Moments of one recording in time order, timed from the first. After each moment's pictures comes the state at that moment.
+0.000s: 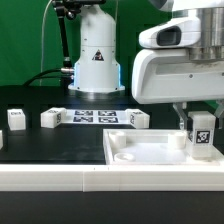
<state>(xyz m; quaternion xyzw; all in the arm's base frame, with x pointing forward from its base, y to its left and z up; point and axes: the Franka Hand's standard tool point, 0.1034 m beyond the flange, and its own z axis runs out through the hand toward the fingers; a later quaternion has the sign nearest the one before) 0.622 0.117 0.075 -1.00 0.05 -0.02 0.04</state>
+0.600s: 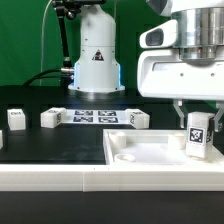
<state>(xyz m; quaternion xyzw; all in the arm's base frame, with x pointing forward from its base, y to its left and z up) 0.618 0.122 0.074 -0.90 0.43 -0.04 0.06</state>
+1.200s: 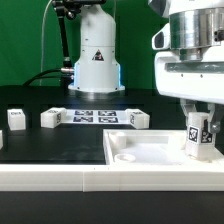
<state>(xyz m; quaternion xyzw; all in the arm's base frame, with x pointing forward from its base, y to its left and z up) 0.617 0.125 0.073 -0.79 0.61 -0.02 0.08</state>
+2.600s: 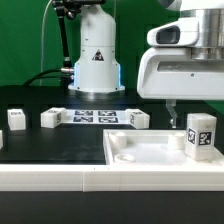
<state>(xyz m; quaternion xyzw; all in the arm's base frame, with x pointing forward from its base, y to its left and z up) 0.617 0.127 0.075 -1.00 0.10 -0.02 0.02</state>
